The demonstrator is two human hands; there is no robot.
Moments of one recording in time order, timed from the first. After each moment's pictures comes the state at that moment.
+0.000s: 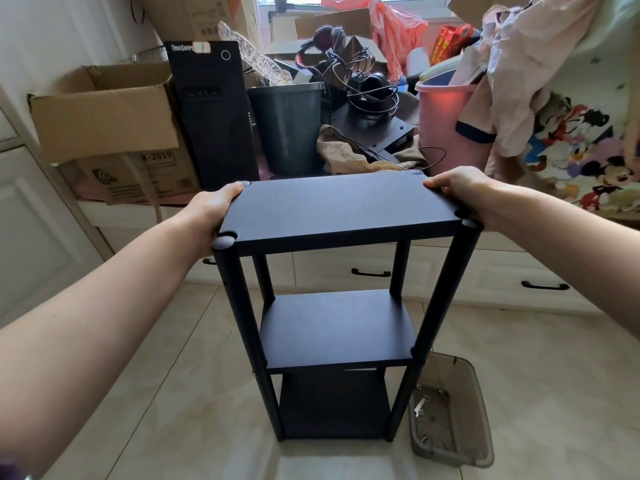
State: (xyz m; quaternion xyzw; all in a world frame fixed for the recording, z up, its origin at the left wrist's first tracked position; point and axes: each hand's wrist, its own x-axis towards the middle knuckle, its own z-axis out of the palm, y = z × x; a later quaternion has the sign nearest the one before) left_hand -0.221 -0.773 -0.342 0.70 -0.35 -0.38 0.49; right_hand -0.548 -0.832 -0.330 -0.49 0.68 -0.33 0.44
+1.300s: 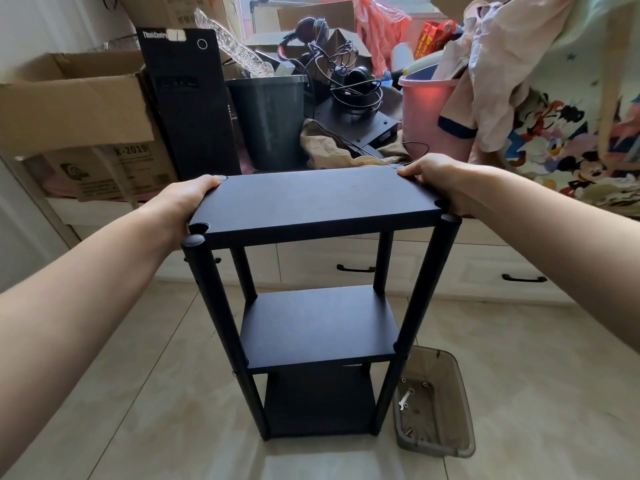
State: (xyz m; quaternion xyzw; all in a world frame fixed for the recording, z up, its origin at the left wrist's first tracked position) left_hand -0.213 -0.787 -0.345 0.71 -0.37 -0.37 0.47; right_hand -0.545 -0.844 -0.323 -0.50 0.69 -0.28 0.44
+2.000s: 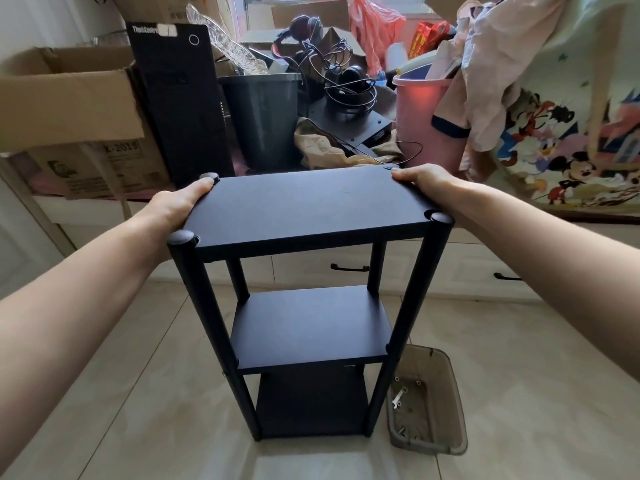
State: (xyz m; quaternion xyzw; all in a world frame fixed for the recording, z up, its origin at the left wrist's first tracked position) left_hand -0.214 -0.778 -0.358 0.70 -0.38 -0.37 0.48; right_hand -0.551 -0.850 -0.350 -0.48 0.60 -0.37 0.53
